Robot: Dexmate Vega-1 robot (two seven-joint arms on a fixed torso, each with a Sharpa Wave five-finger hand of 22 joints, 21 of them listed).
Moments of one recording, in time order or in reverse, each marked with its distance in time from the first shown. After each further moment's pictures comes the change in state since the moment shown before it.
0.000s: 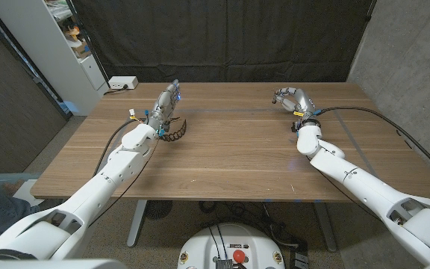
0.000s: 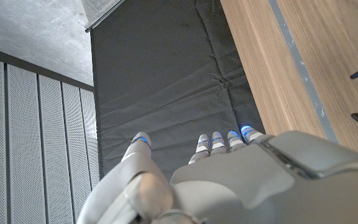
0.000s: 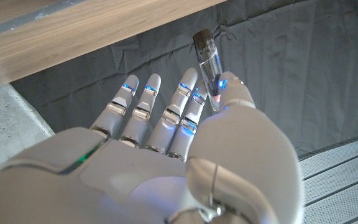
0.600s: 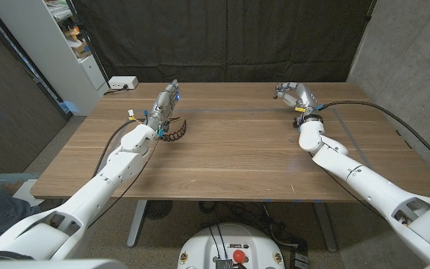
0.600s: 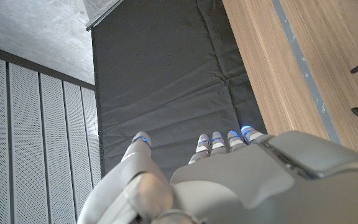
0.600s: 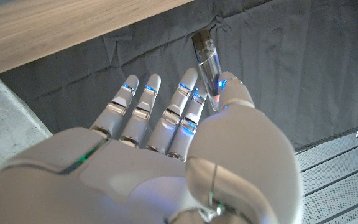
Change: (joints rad) left arm 0.011 0.001 -0.005 -0.007 -0.004 -0.006 0.003; left_hand 0.000 0.000 0.000 0.000 0.000 0.000 0.000 0.000 0.000 0.000 0.000 0.000 0.000 0.000 0.000 0.000 0.000 0.000 0.000 0.000 0.000; right arm -0.007 -0.027 0.021 -0.064 -0.022 -0.028 0.016; right_hand 0.001 0.001 0.004 0.004 -0.007 0.000 0.000 -0.003 0.000 0.000 0.000 -0.002 0.000 0.000 0.000 0.000 0.000 -0.005 -0.005 0.000 -0.002
